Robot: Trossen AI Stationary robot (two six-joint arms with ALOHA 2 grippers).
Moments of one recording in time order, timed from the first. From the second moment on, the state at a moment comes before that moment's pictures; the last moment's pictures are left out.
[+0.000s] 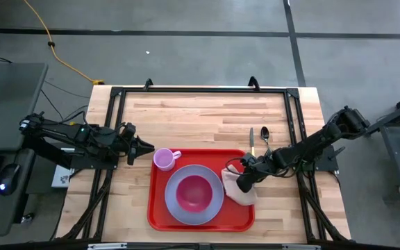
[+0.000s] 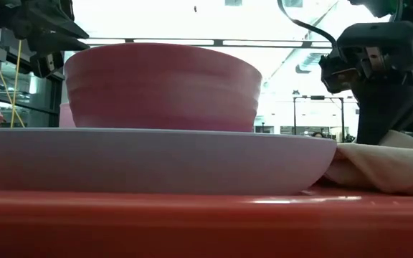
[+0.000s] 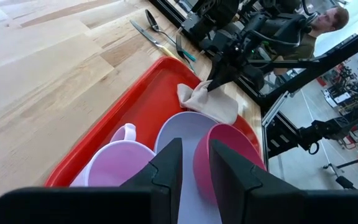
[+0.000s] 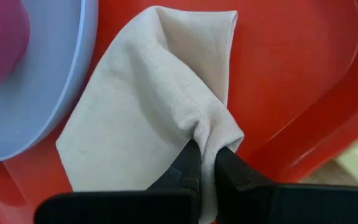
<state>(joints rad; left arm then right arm) -0.24 0.43 0.43 -0.34 -0.26 -0.80 0.40 1.41 0.67 -0.33 0.12 1.23</state>
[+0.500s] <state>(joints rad) -0.24 0.43 0.43 -0.34 -0.25 -0.80 0.39 1.41 0.67 -0.32 0.12 1.23</state>
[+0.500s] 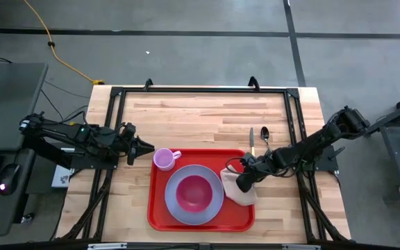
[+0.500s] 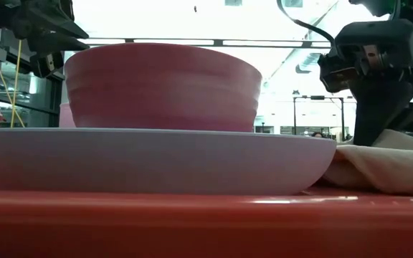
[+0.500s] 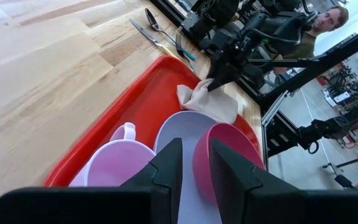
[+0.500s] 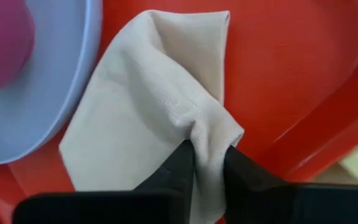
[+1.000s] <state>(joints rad) -0.24 0.43 0.43 -0.34 -0.25 -0.80 0.33 1.41 0.67 -0.36 0.04 1.15</state>
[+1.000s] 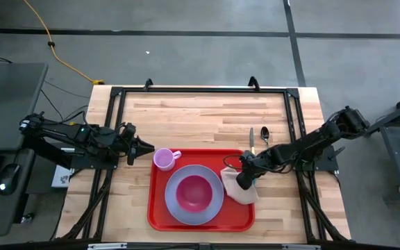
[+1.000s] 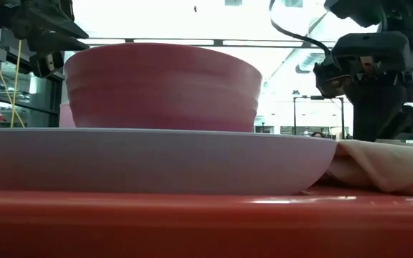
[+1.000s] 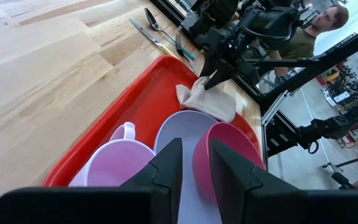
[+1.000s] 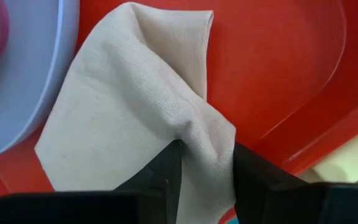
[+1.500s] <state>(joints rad) -0.24 0.43 0.43 -0.34 -0.25 -0.80 0.31 1.35 0.67 -0.40 0.05 1.14</state>
